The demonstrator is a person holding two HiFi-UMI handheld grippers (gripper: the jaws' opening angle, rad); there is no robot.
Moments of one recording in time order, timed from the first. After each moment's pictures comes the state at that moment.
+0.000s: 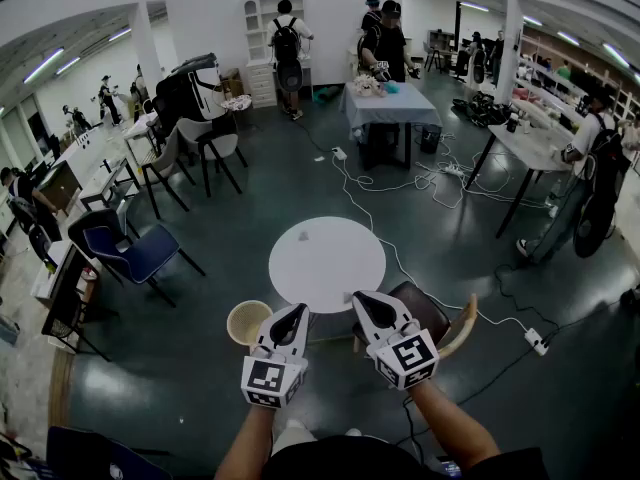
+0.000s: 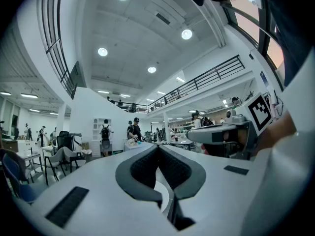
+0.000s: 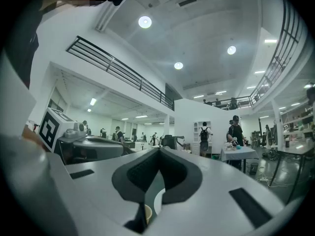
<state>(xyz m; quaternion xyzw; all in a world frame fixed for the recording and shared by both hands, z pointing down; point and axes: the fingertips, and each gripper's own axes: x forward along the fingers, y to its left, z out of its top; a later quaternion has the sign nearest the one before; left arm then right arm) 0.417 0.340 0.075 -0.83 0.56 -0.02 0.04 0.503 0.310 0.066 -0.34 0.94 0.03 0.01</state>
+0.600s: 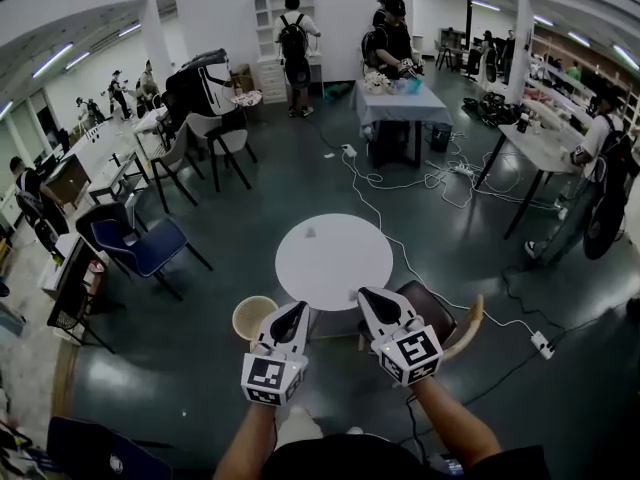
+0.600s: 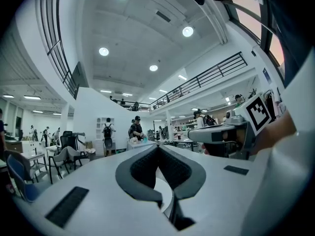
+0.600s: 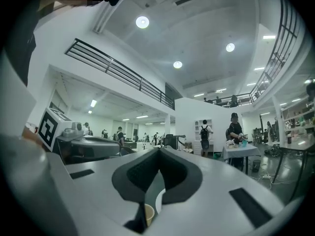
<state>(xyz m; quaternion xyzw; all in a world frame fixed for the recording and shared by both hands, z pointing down) 0.409 0.341 0.077 -0.82 0.58 -0.03 0.04 0.502 0.301 0.072 -0.33 0.94 0.02 0.02</state>
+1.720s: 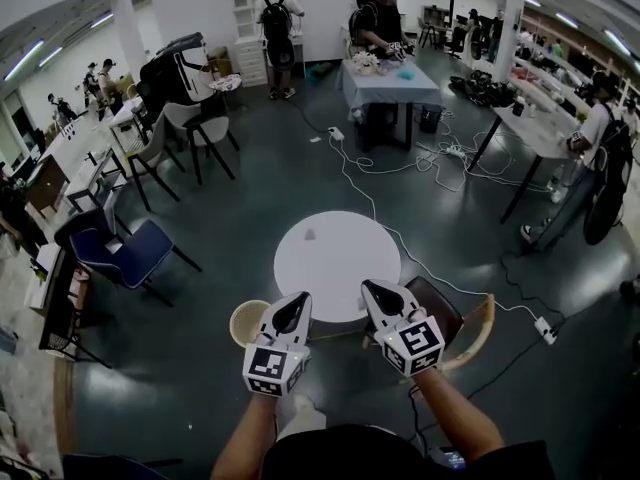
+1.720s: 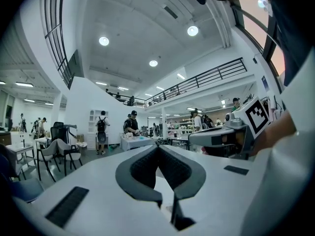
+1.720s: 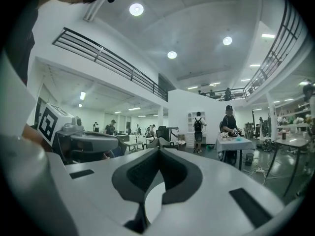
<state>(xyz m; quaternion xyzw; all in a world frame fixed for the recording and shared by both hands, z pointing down) 0.309 0.194 0.108 -0.84 0.54 -0.03 0.01 0.408 0.159 0.112 -0.37 0.93 -0.01 -0.03</state>
